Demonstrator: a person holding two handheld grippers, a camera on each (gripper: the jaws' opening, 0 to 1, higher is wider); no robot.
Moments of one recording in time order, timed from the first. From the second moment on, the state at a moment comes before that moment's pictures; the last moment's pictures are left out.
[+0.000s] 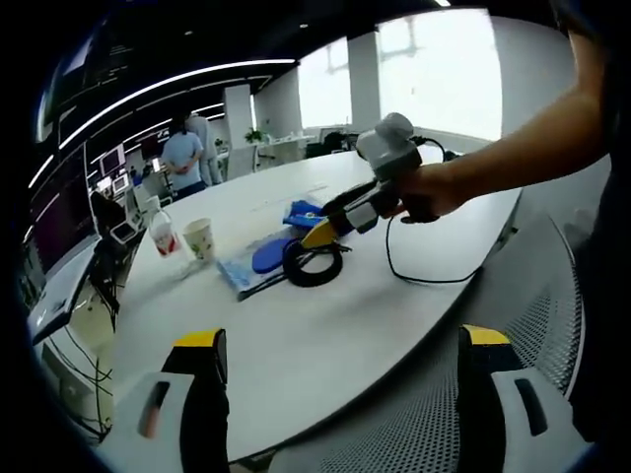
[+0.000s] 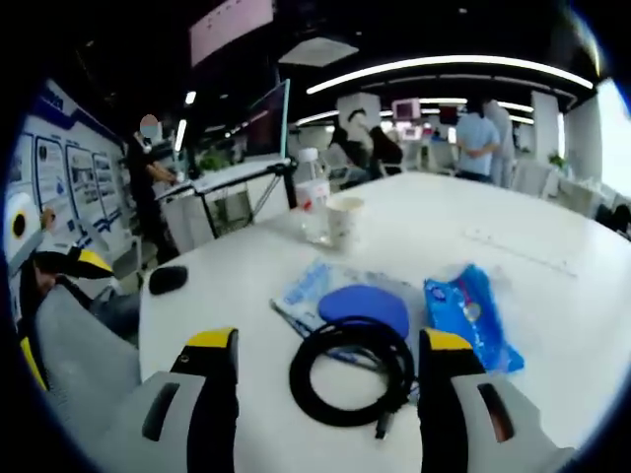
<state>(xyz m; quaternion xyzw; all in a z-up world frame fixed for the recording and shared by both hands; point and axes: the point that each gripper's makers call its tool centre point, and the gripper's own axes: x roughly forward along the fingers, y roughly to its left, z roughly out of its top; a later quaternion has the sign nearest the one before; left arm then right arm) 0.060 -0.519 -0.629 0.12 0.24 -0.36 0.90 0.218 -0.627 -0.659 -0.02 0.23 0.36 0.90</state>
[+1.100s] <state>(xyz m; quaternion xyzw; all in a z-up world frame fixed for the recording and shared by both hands) 0.056 -0.524 -0.636 0.14 0.25 -0.37 0.88 0.152 -0.695 -0.670 -0.02 0.25 0.29 0.92</state>
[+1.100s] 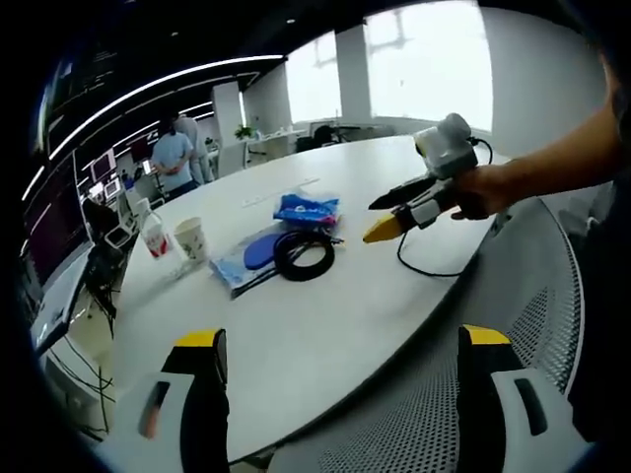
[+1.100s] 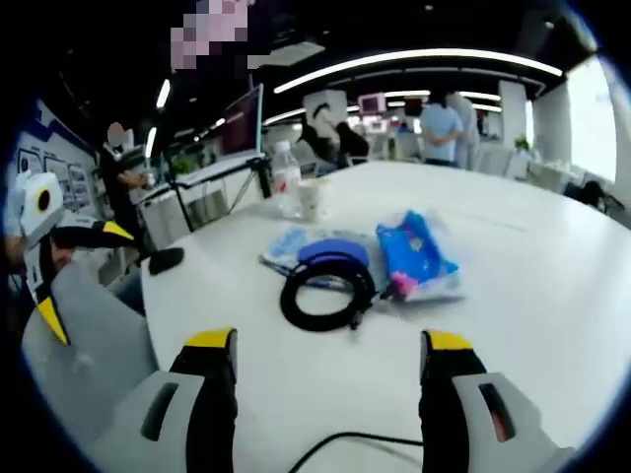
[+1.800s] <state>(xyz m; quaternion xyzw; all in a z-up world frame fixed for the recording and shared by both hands) 0.063 -0.524 -0.634 0.14 0.27 -0.34 0.89 0.128 -0.726 -0.654 -0.01 0.23 0.27 0.93</state>
